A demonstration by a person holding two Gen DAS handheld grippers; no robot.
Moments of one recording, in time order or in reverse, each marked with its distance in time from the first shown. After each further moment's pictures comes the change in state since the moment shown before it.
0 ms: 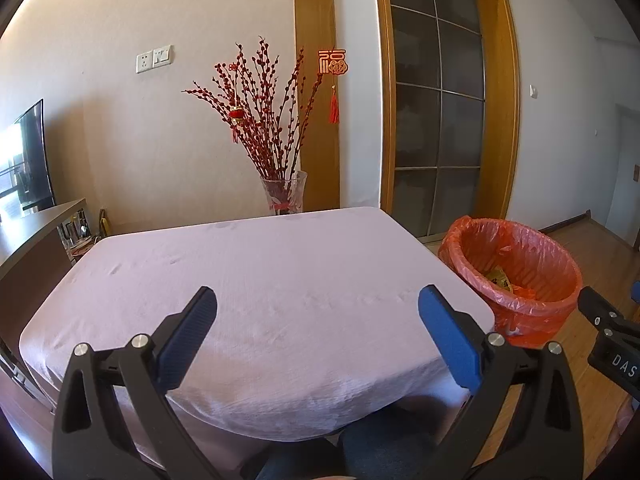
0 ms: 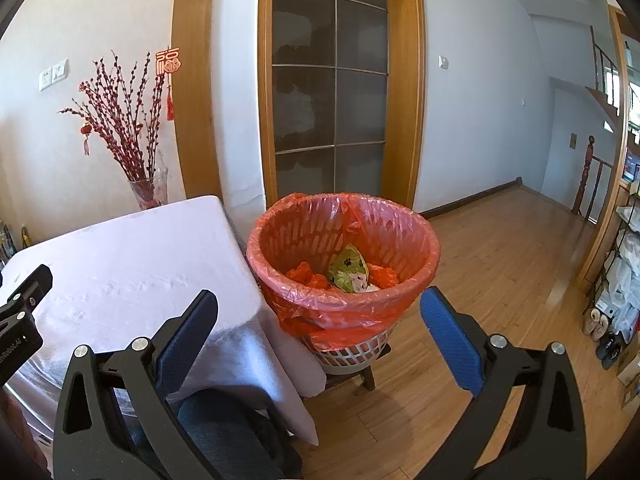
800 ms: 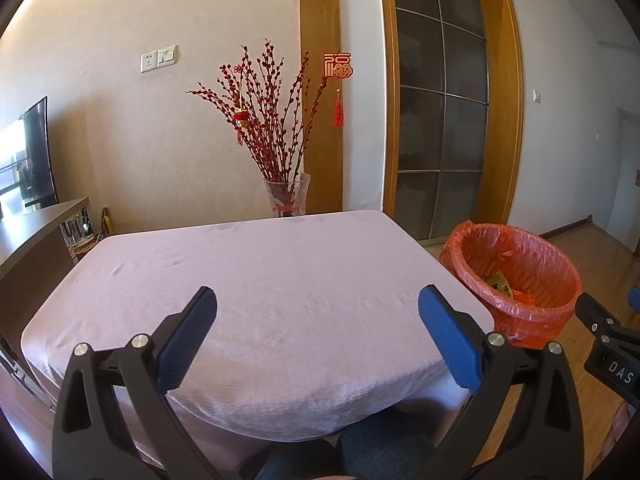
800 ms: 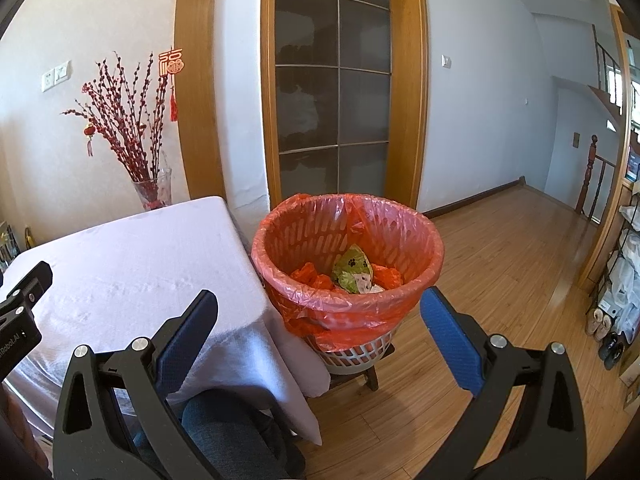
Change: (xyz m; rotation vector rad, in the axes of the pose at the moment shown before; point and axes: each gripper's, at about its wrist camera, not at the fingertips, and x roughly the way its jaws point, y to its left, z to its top) left arm -0.002 0.000 0.005 -0.013 -0.004 0.008; right arm -0.002 0.000 0.004 0.000 0.004 0.014
